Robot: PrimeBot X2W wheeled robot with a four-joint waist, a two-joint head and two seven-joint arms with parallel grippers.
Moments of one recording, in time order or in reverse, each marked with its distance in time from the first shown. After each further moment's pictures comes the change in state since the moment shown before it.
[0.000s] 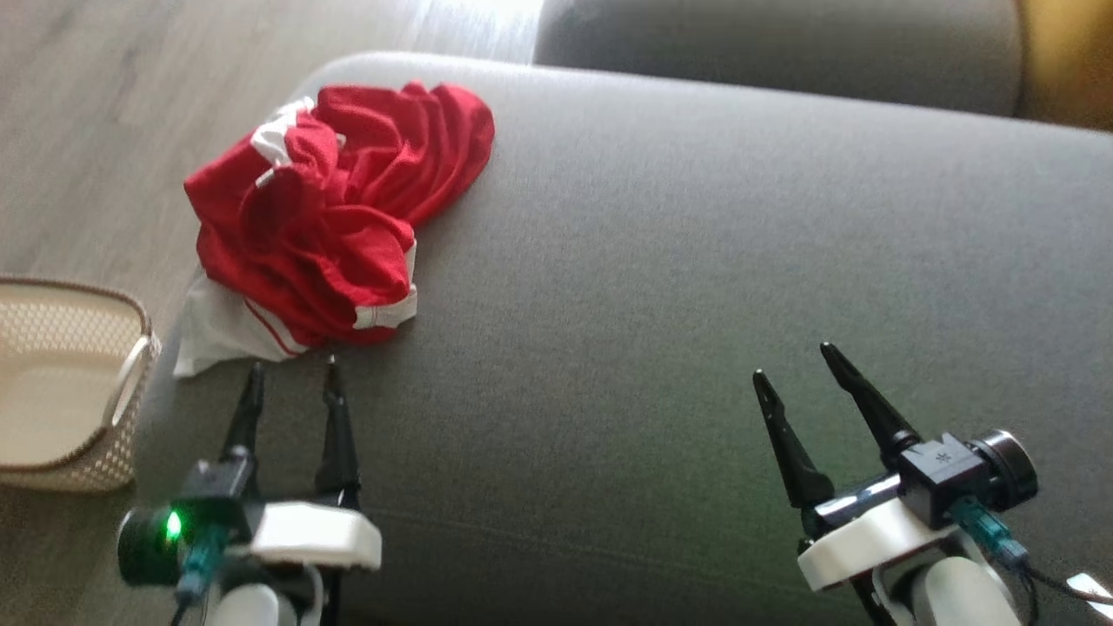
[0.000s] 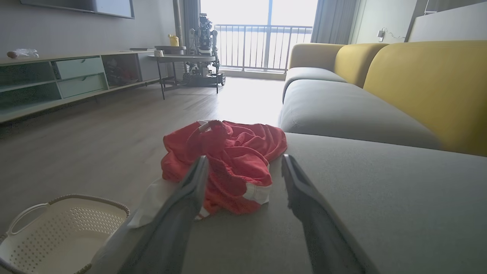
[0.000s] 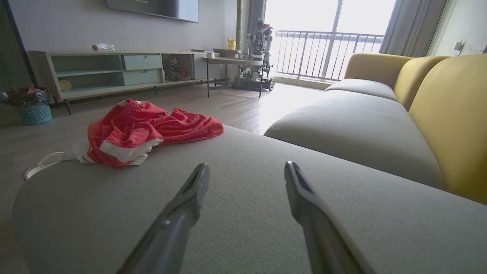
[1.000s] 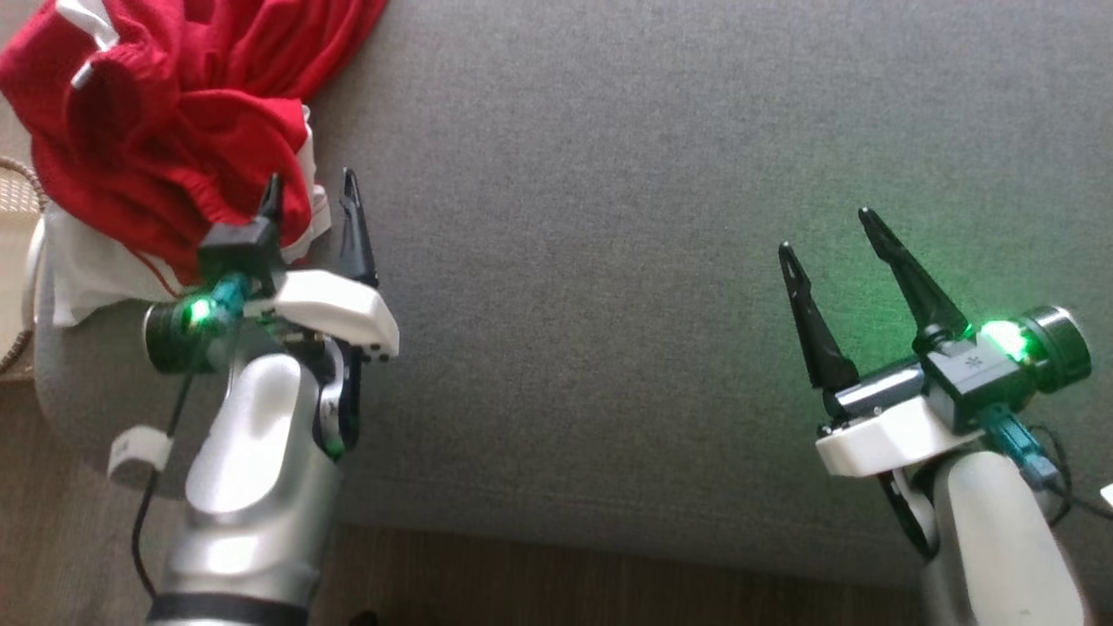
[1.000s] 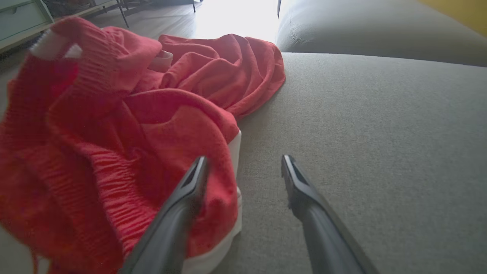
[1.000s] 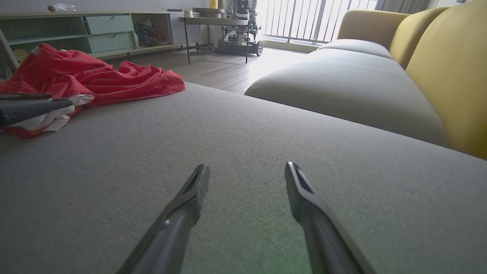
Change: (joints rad) left arm -0.575 -0.023 -0.058 0.516 -0.085 0.023 0.000; right arm -0.185 -0.006 -0.047 -0.056 -0.110 0.000 0.000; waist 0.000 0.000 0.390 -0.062
